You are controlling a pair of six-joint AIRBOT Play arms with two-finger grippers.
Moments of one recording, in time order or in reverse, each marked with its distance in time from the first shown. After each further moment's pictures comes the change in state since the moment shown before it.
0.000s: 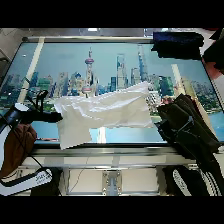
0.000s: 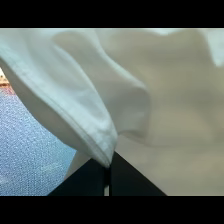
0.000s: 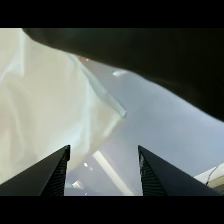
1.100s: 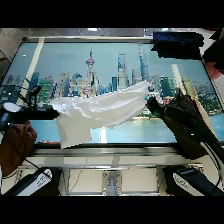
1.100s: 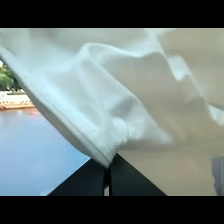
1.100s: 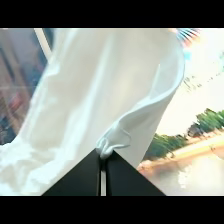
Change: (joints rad) left arm 0.049 0.227 0.002 -0.045 -0.058 -0.036; right arm 0.255 -0.312 0.464 -0.022 0.151 -0.147
